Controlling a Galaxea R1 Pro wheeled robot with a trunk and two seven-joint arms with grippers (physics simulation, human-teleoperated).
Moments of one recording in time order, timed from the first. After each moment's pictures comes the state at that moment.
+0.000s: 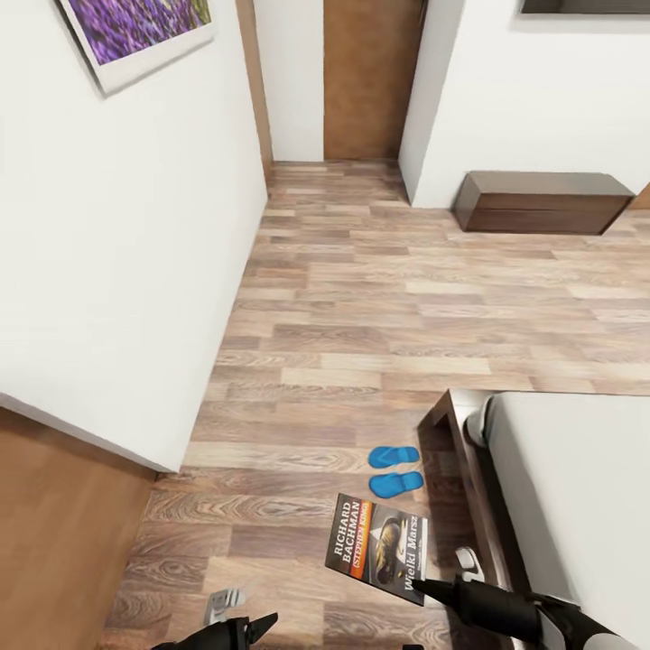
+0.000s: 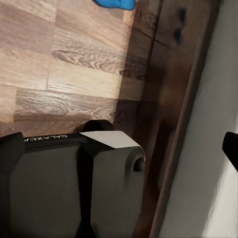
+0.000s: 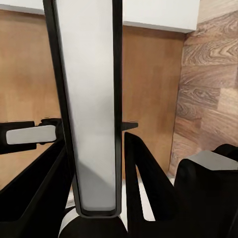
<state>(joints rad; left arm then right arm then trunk) -0.42 0.09 -0.27 -0.20 0.56 0.01 -0.79 -0.59 -0.23 -0.36 -0.08 0.13 0.06 1.52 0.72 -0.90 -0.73</state>
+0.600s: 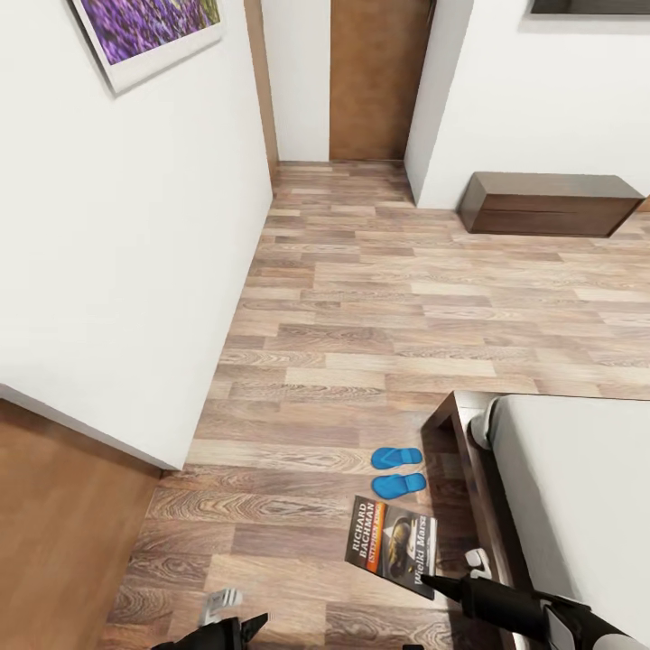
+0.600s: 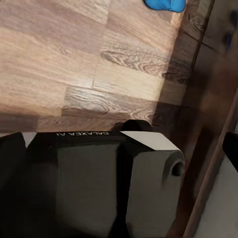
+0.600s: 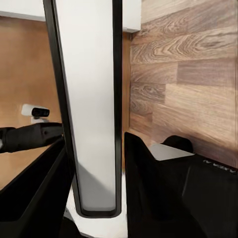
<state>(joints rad) -0.42 0.09 -0.27 -0.20 0.55 0.01 -0.61 -0.59 -0.26 -0.36 -0.08 0.13 0.07 1.32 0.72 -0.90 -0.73</state>
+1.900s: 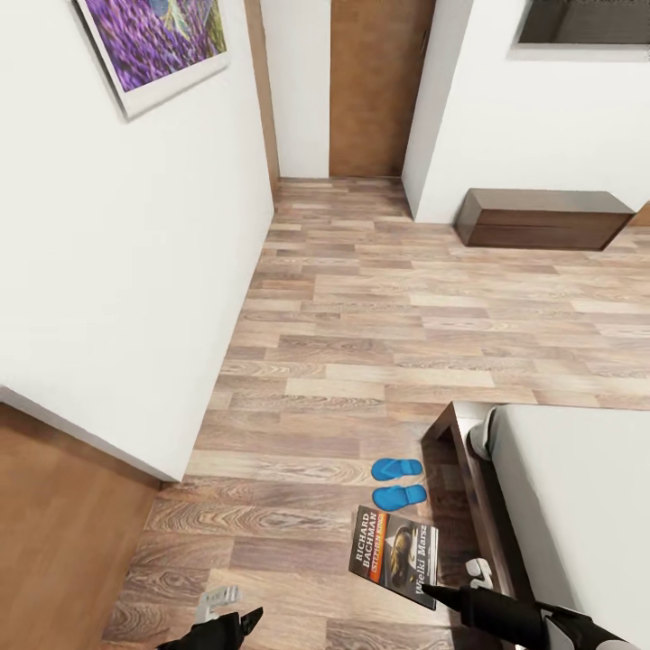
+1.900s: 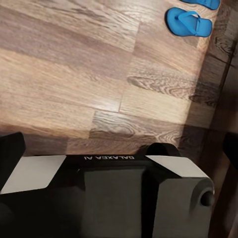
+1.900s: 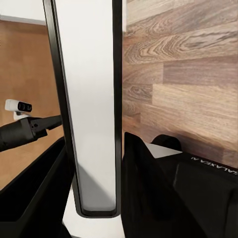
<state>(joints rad) -0.42 0.07 -0.27 -0.20 0.56 -0.06 -0.45 -0.59 -0.26 -0.36 -0.03 0.13 0.05 1.24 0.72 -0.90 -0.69</state>
